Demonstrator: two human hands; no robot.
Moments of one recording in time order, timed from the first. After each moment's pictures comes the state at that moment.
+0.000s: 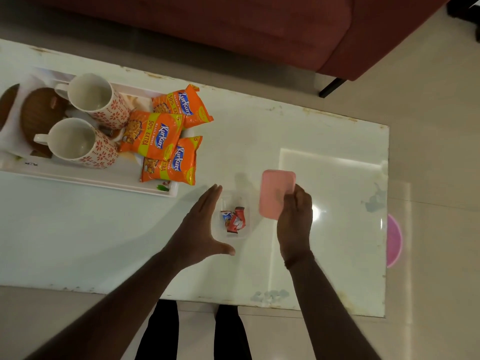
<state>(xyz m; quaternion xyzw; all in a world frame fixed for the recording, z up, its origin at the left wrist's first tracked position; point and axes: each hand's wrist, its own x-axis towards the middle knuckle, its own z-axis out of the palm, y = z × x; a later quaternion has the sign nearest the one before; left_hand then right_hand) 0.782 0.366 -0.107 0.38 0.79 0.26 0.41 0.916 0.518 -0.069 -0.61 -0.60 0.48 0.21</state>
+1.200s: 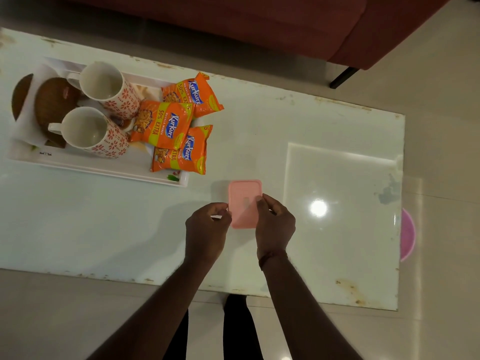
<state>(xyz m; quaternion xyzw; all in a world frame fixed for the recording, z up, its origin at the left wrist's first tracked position) 0.814 0.370 -0.082 0.10 0.87 0.35 0.32 0.895 0.457 -0.099 -0.69 -0.51 0.48 0.19</state>
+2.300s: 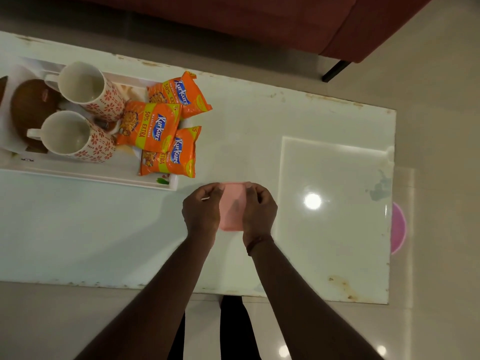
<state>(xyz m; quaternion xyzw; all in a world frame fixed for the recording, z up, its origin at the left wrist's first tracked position) 0.796 0.412 -0.099 -0.01 0.85 0.42 0.32 0.869 0.472 -0.111 -0.67 -0.43 0.57 0.20</state>
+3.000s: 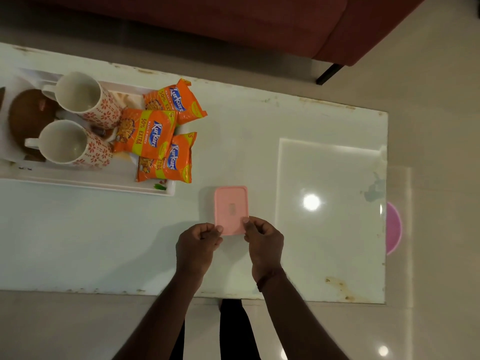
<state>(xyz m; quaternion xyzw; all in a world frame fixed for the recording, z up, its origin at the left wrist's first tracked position) 0.828 0.356 -0.103 -0.05 0.79 0.42 0.44 0.920 0.447 -0.097 -0.68 -0.40 0.60 0.14</state>
